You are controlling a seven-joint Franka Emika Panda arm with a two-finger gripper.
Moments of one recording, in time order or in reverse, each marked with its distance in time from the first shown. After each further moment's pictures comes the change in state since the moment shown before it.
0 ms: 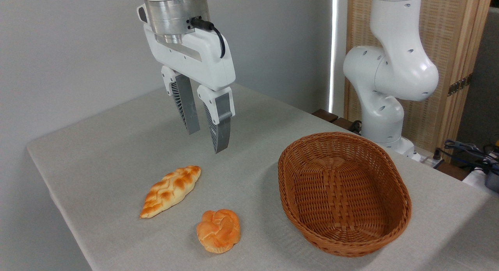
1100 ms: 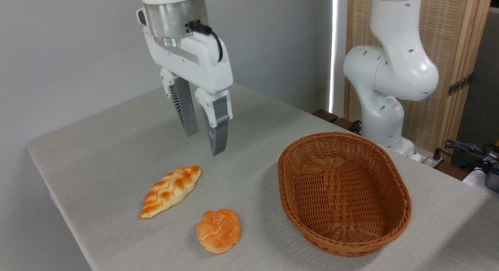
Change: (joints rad) arm -0.006 0.000 -0.009 -0.025 -0.001 0.032 0.001
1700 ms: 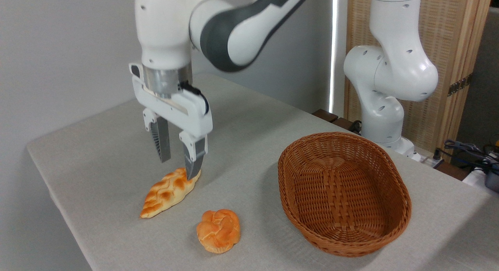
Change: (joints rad) arm -0.030 0.017 -0.134 -0.326 -0.101 0.466 -0.285
